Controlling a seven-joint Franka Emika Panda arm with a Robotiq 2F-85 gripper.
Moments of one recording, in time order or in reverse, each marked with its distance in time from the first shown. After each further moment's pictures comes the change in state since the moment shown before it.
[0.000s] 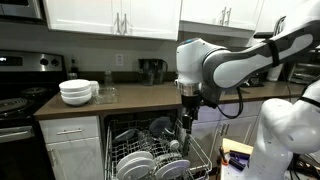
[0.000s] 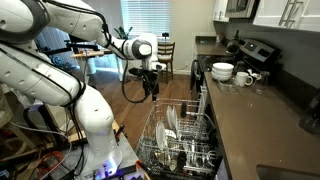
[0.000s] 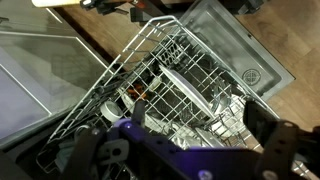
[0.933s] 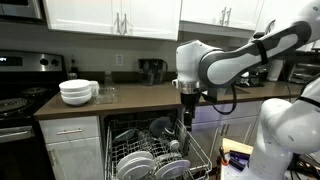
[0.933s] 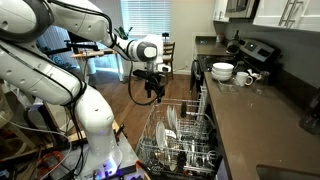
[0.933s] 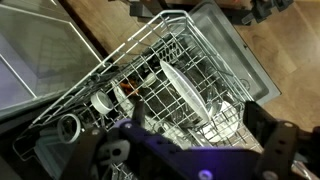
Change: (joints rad) arm 0.011 0.035 -0.103 0.001 -0.034 0.036 -0.202
